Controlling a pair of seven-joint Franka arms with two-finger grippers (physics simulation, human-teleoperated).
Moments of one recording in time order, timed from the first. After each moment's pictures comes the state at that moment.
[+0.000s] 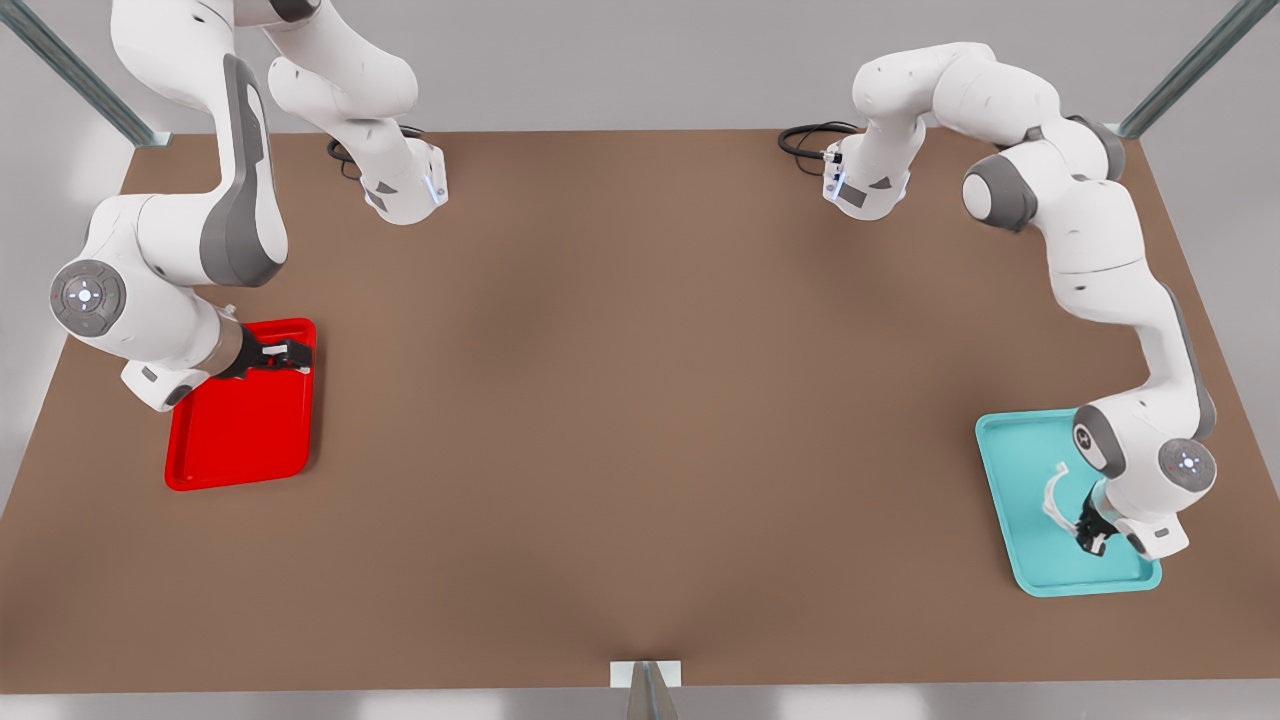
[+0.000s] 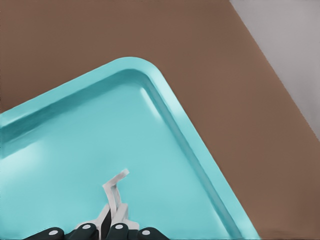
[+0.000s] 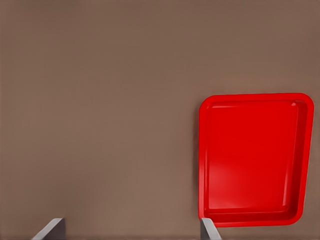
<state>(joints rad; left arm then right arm) 0.21 0.96 0.12 -1.21 0.02 2.35 -0.85 -0.02 0.14 0.04 -1.66 -0.03 1.63 -0.06</state>
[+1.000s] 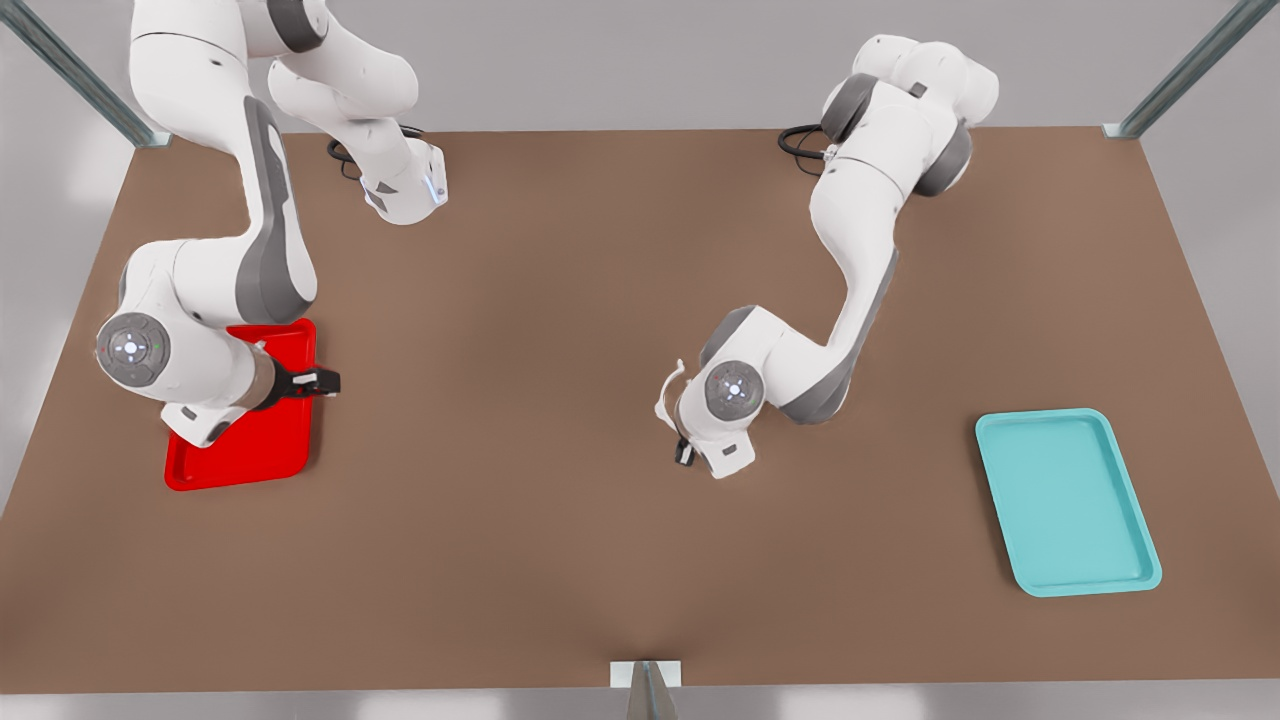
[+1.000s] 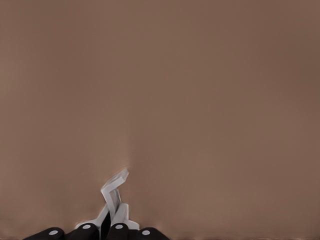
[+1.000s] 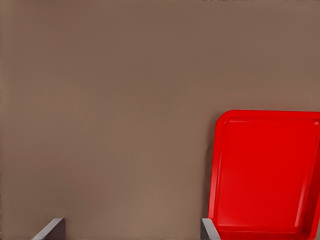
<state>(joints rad) -0.51 0.87 -0.18 -0.99 -0.02 1.81 -1.90 0.05 0.29 0.04 -1.55 -0.03 1.63 -0.08</state>
